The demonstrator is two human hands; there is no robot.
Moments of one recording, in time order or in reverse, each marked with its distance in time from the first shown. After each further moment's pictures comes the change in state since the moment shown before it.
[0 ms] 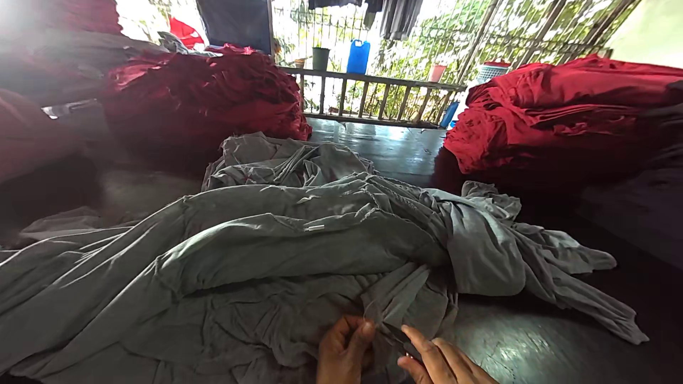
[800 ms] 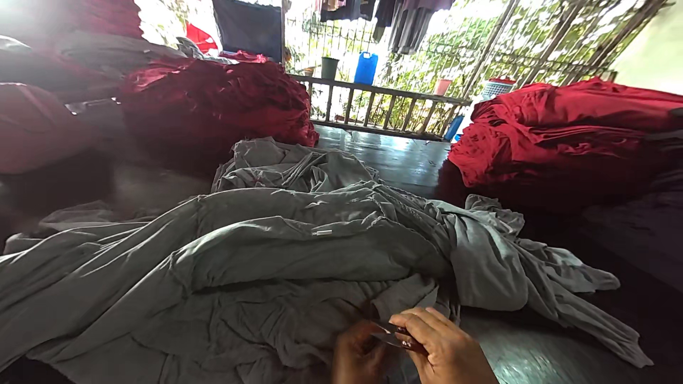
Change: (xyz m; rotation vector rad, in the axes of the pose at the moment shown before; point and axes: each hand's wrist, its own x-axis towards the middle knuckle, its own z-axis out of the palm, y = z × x) left_hand 0.003 -0.003 0.005 0.234 -0.131 0.265; right_hand 0.043 0.000 -0.011 0.285 -0.075 -0.068
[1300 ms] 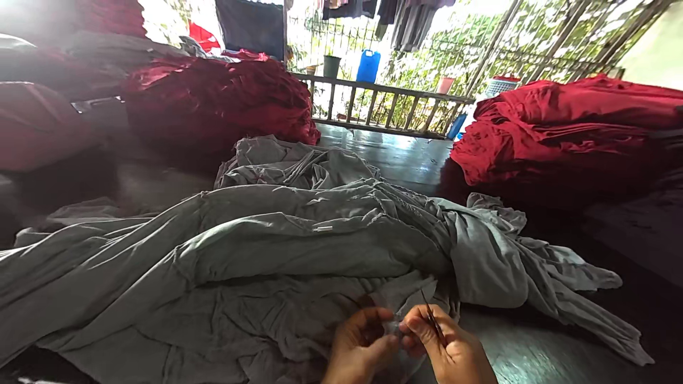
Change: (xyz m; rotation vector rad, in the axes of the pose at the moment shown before) left_hand 0.005 0.005 -0.004 -0.234 -0.067 -0.237; right_hand -0.015 0.009 0.008 0.535 0.066 0.389
